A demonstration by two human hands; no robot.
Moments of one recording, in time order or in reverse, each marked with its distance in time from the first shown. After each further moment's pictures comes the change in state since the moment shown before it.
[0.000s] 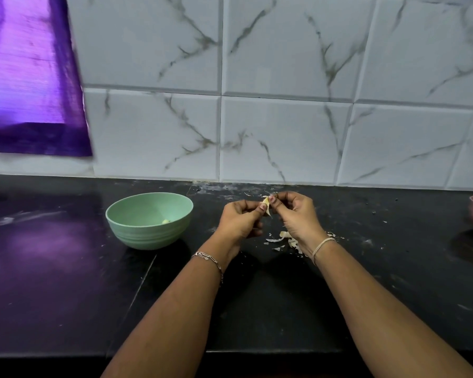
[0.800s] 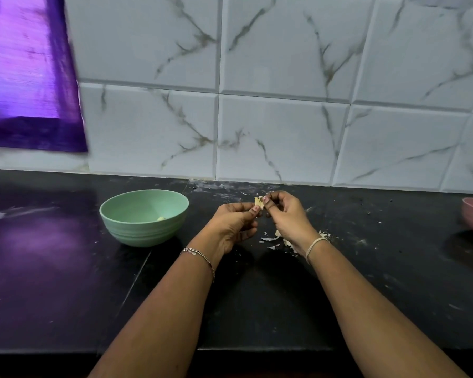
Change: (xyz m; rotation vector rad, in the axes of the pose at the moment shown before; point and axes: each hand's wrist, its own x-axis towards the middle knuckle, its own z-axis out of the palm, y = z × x) left_hand 0.000 0.004 -0.006 -0.081 -0.041 -0.180; right_hand 0.005 0.010 0.003 -0.181 -0.082 0.012
